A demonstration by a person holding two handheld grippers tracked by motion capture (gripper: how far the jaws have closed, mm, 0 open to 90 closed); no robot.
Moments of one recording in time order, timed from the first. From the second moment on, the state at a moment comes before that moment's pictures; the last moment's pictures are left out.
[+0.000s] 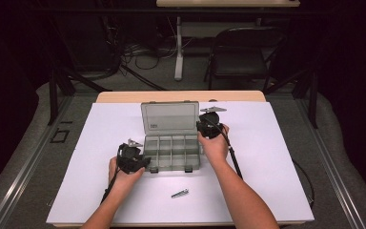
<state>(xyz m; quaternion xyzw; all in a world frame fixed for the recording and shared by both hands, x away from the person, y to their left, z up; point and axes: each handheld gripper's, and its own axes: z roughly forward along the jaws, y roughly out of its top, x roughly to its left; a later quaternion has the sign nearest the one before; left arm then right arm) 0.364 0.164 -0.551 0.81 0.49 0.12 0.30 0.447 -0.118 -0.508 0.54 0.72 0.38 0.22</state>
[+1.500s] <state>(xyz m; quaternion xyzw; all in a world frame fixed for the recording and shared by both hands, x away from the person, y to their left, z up) 0.364 0.164 -0.551 0.80 0.50 0.12 0.30 0.468 -0.115 -0.516 0.59 0.69 0.37 0.19</state>
